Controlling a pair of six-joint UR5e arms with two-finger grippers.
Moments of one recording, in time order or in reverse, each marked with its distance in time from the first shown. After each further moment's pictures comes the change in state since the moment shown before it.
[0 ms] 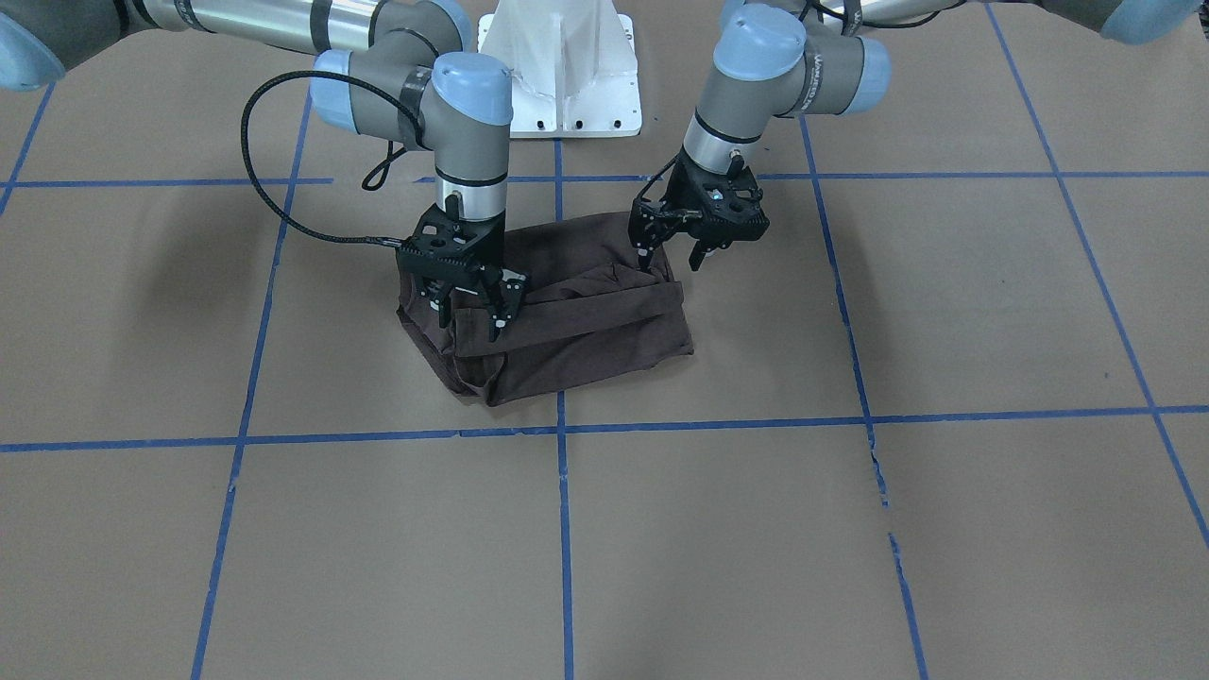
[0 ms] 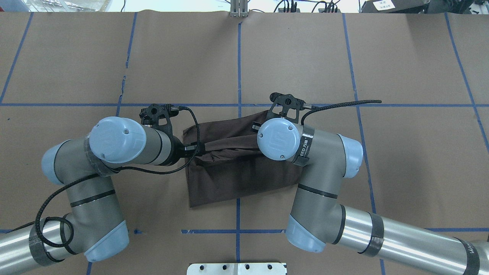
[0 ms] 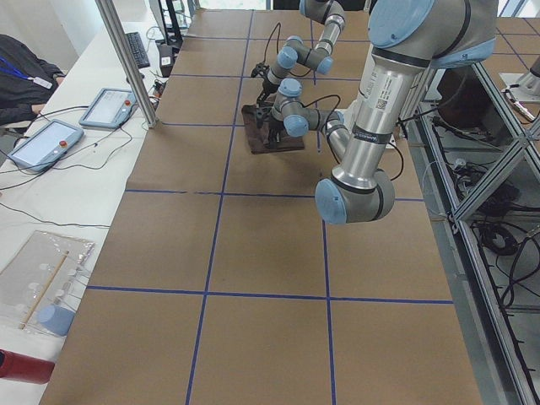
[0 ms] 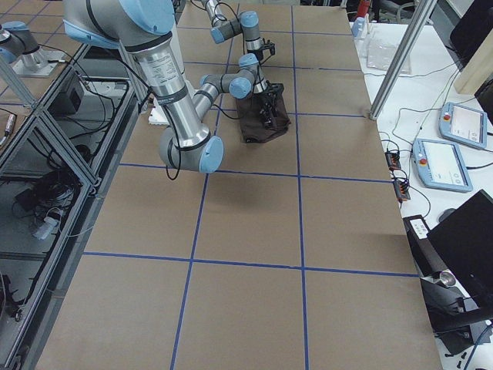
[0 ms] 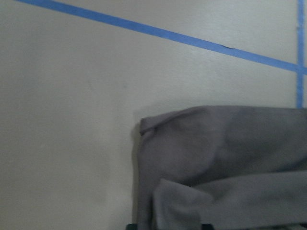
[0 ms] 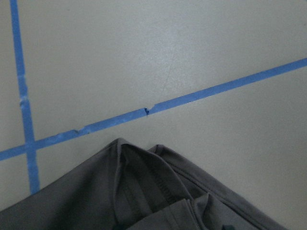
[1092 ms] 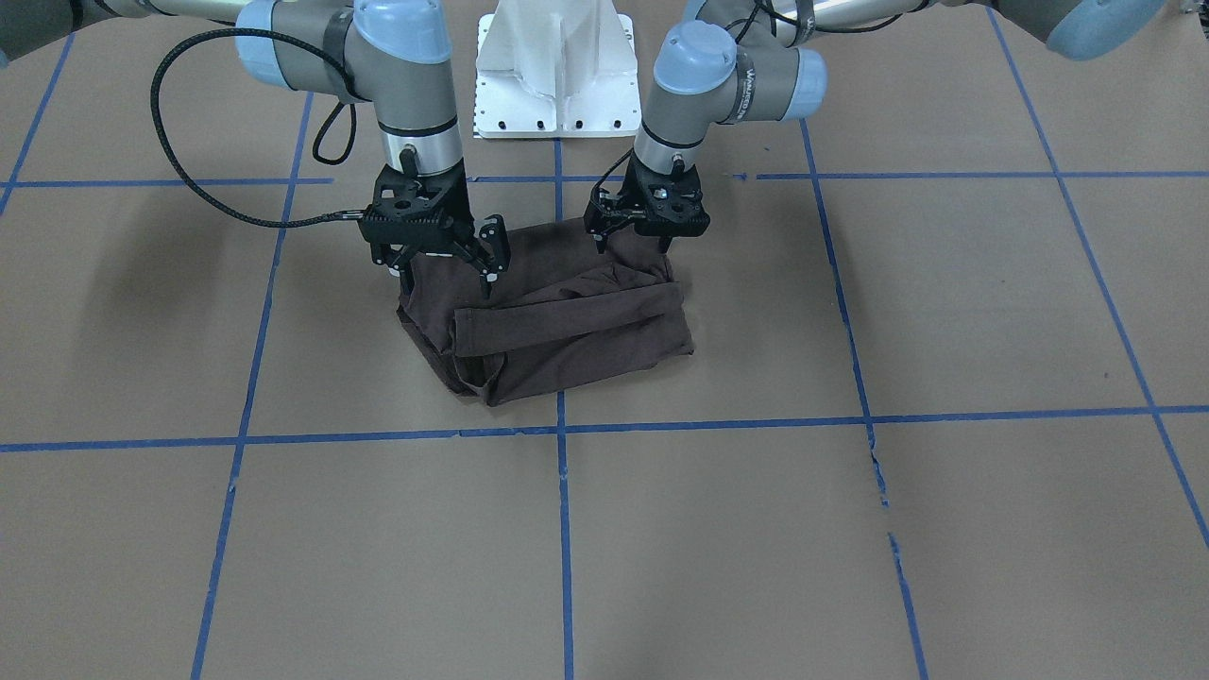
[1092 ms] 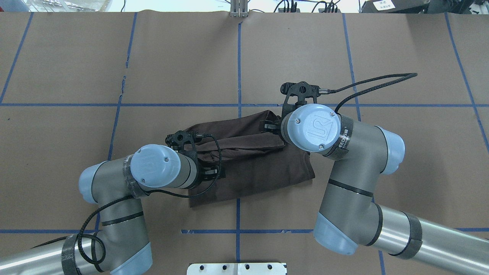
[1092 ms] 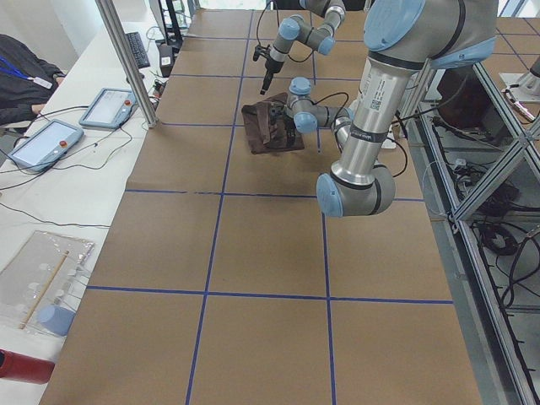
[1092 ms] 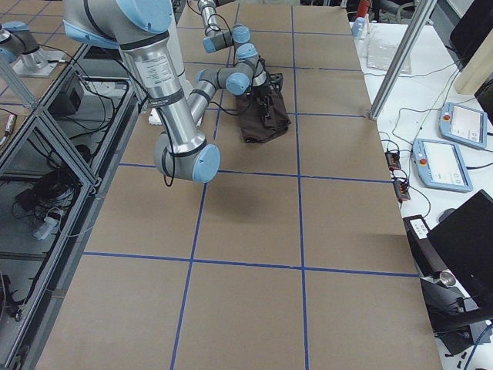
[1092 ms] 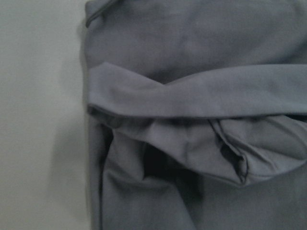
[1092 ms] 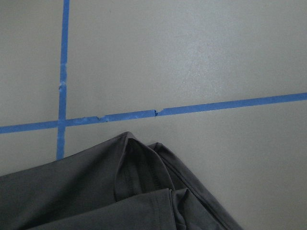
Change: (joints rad) left arm 0.105 -0.074 0.117 0.013 0.041 -0.053; right arm 0.044 -0.086 0.162 0.000 0.086 -0.208
